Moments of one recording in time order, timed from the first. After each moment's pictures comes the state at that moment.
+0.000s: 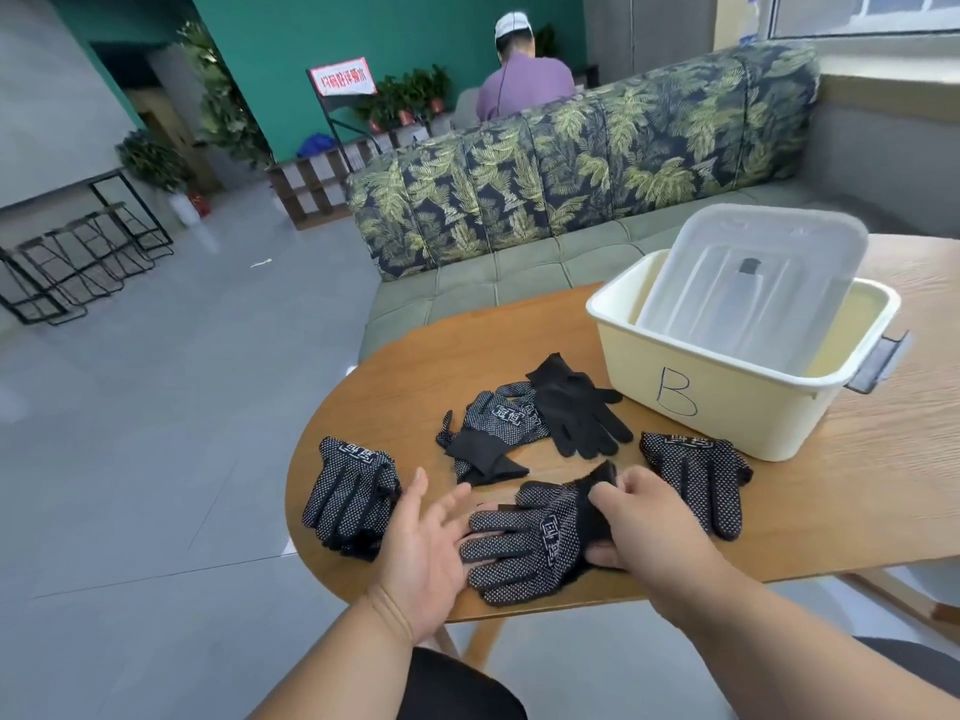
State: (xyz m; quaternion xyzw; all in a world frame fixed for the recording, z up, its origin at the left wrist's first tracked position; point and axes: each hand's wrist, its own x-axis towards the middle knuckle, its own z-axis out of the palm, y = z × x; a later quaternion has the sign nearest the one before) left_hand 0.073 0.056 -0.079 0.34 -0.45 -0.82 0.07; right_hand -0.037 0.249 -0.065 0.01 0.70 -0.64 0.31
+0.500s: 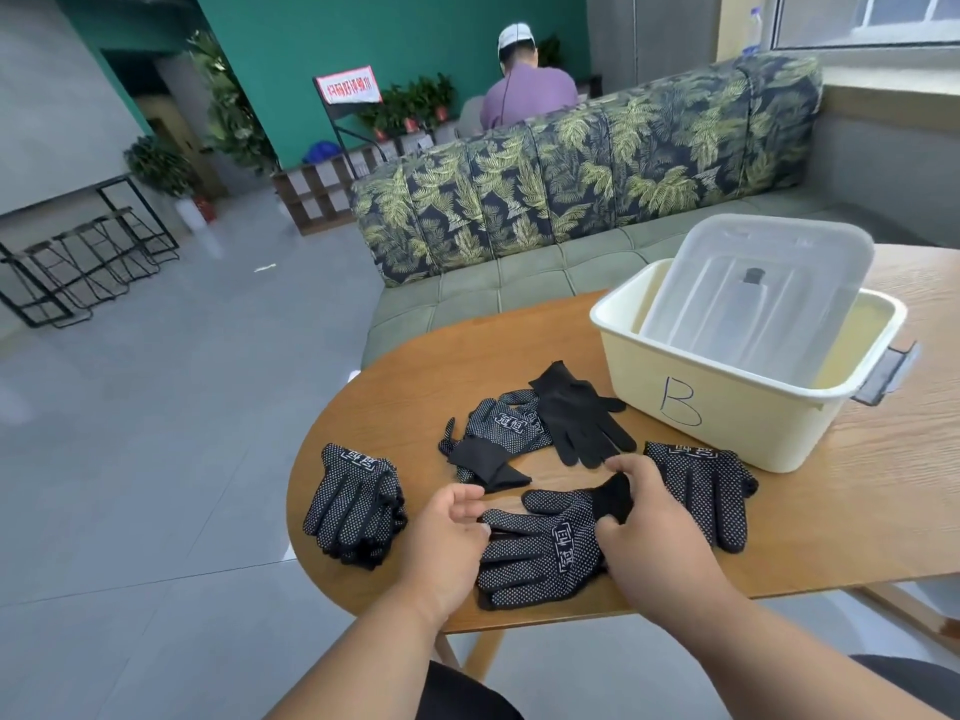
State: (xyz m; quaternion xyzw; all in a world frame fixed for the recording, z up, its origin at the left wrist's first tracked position) left_hand 0.057 0.057 -0.091 0.36 -0.80 -0.46 0.12; right_hand -0.036 0.256 -0.075 -0.15 0.87 -0.46 0.14
